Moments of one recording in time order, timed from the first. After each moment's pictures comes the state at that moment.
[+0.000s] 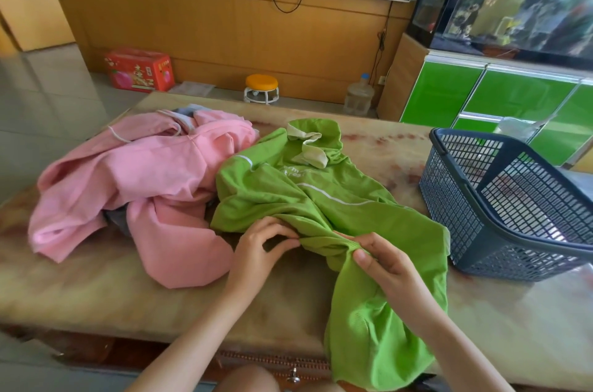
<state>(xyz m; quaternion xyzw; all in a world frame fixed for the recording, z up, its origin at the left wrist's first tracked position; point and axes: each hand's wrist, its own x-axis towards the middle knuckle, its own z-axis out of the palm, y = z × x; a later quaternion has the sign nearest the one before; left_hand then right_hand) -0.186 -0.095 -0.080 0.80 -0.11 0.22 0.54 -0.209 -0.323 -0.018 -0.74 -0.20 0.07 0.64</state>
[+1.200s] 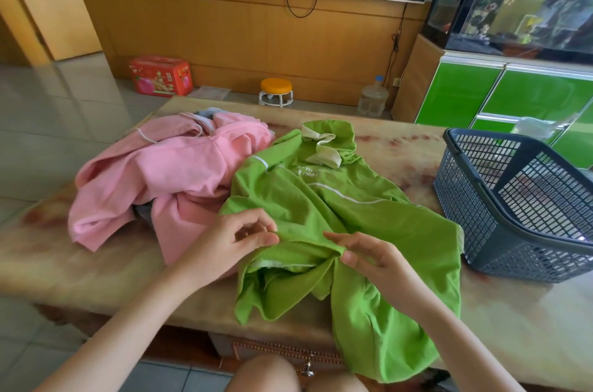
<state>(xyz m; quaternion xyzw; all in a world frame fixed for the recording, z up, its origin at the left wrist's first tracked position) -0.237 -0.032 -0.002 0.84 -0.18 0.10 0.50 -0.206 -0.303 -0.018 -0.79 -0.23 0.11 0.56</state>
